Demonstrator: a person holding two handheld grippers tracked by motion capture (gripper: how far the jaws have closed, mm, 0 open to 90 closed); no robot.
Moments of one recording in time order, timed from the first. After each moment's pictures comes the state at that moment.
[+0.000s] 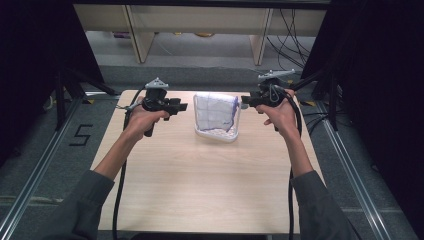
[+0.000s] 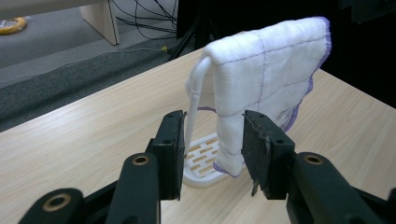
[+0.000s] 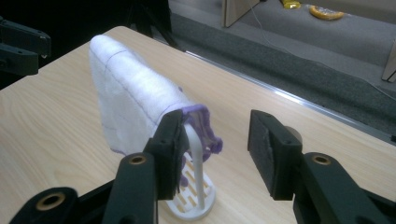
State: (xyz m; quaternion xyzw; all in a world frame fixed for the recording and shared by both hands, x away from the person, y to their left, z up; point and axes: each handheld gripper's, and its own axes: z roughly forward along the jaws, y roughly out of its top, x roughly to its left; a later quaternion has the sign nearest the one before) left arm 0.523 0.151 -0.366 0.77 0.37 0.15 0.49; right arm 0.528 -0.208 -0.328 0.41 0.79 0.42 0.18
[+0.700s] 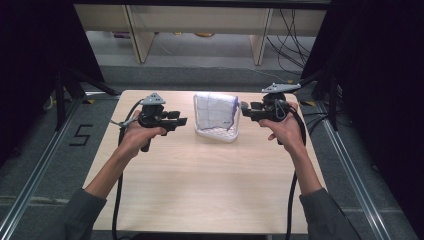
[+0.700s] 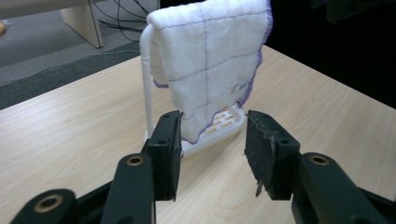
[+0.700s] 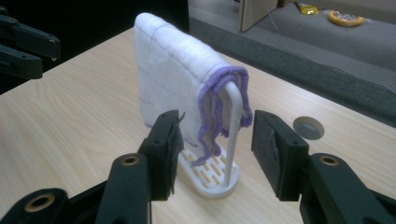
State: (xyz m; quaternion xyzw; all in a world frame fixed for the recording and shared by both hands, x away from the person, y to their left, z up) left arm 0.474 0.154 -0.375 0.78 0.34 0.13 0.51; right arm 0.488 -0.214 -0.340 0.38 0.79 0.44 0.17
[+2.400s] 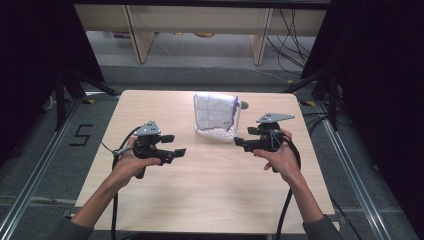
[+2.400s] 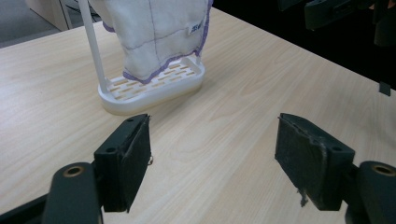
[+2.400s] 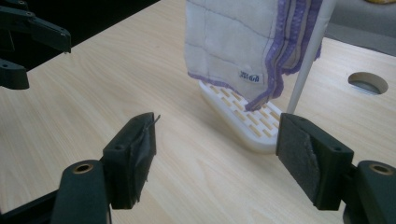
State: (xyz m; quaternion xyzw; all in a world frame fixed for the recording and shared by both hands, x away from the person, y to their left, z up) left arm 0.417 0.164 -0.419 0.79 0.32 0.09 0.51; right arm 0.435 -0.203 -0.392 0.38 0.80 0.45 0.12
